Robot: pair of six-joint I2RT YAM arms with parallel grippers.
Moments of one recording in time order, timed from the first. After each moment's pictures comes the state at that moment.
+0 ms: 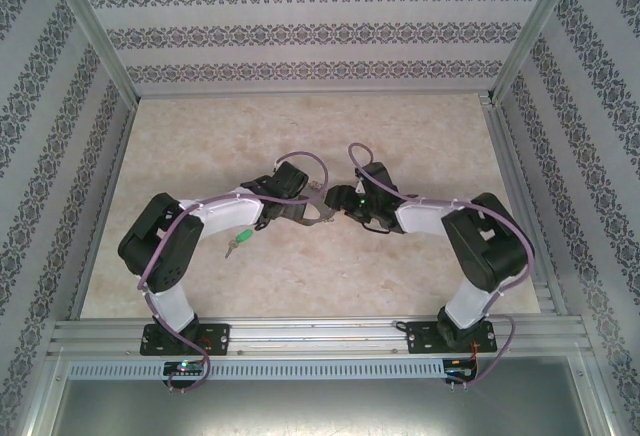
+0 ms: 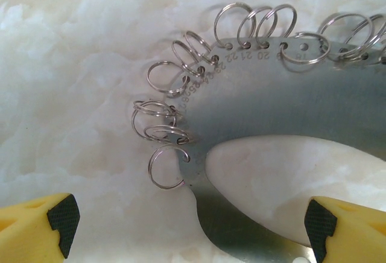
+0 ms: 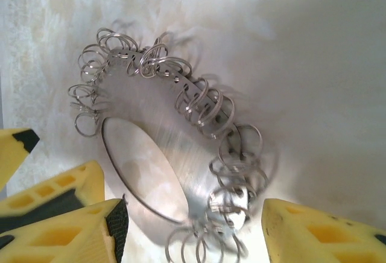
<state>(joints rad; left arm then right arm) -0.61 1.76 1.04 -0.33 -0.36 -0.29 0.51 1.67 0.75 0.17 -0.32 0.88</state>
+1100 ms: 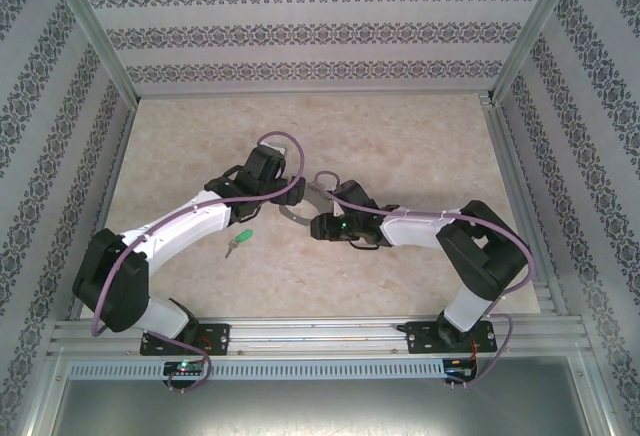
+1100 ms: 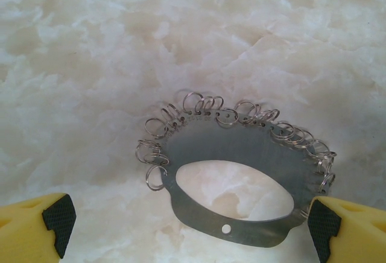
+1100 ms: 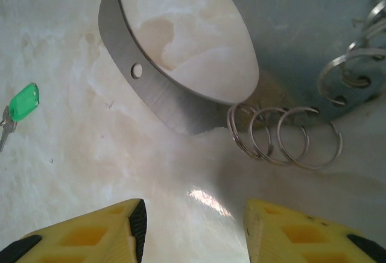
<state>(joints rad) -0.57 1.46 1.02 -0.38 -0.21 -0.32 0.71 1.69 0.78 0.01 -0.28 0.67</state>
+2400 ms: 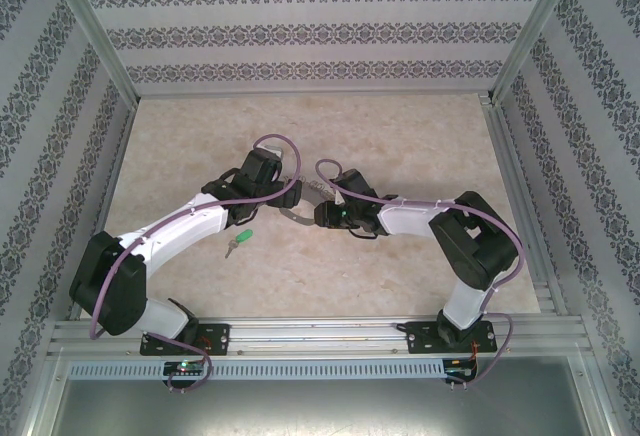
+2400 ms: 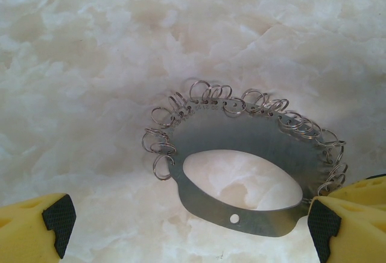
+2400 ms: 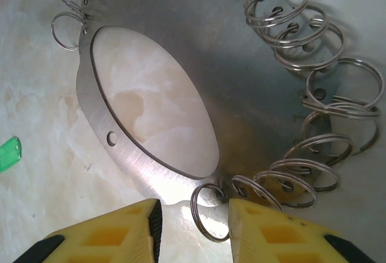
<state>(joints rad) -0.56 1.44 0.99 -0.38 -0.20 -0.32 0.65 1.75 0.86 0.01 -0.25 0.64</state>
